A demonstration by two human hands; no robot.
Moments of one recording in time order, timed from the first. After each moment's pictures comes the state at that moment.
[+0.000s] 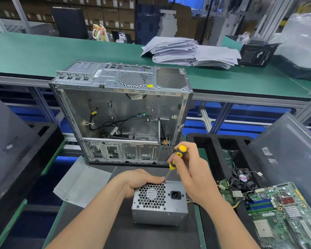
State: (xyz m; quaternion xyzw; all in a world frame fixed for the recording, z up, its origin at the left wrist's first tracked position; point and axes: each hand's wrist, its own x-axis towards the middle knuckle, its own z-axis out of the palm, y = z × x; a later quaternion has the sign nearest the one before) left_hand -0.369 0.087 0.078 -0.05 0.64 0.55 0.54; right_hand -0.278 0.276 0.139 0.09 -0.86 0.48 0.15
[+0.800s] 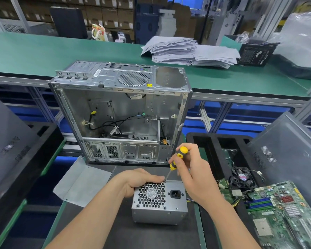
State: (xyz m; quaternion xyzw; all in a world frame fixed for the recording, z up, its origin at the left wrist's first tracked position) left_hand -0.370 0.086 0.075 -0.05 0.63 0.55 0.54; right_hand -0.275 0.280 0.135 0.09 -0.86 0.48 0.16
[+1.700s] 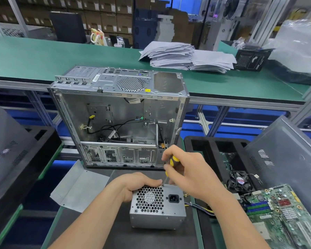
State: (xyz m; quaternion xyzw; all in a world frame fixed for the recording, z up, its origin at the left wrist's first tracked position) left_hand -0.369 0.087 0.077 -0.06 0.61 0.57 0.54; right_hand -0.284 0.284 0.171 0.15 -0.91 0.37 0.06
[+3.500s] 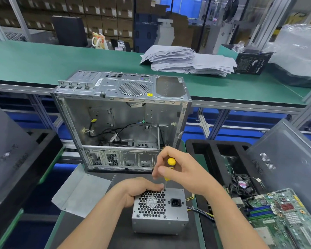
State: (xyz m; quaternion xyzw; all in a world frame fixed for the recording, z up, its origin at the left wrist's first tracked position) left_hand -0.370 0.084 0.067 -0.04 0.61 0.59 0.53; right_hand -0.305 0.273 0.177 0.20 -0.83 0.52 -0.05
